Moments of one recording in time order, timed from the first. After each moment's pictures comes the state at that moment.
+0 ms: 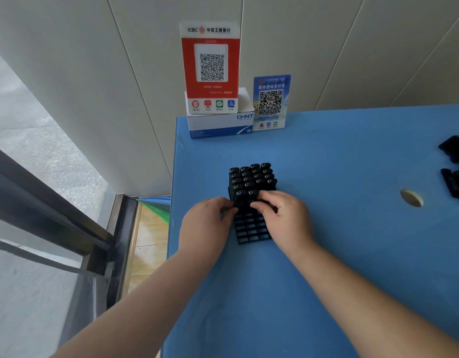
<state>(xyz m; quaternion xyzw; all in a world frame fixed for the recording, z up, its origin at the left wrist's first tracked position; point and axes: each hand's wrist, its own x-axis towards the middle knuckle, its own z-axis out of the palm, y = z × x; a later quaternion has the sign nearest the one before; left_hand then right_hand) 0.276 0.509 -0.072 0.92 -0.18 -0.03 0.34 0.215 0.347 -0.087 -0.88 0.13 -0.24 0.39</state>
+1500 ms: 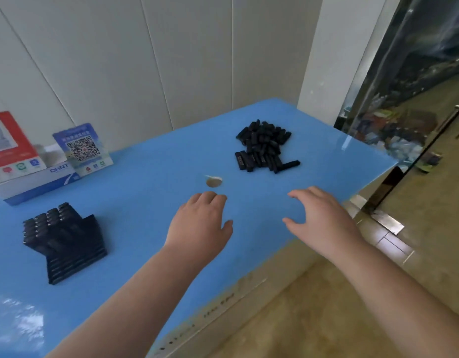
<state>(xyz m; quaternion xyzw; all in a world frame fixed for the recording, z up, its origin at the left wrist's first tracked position) 0.047 0.254 0.012 0.83 -0.54 0.03 0.11 -0.151 0.096 0.007 -0.90 0.39 -0.13 0.12</state>
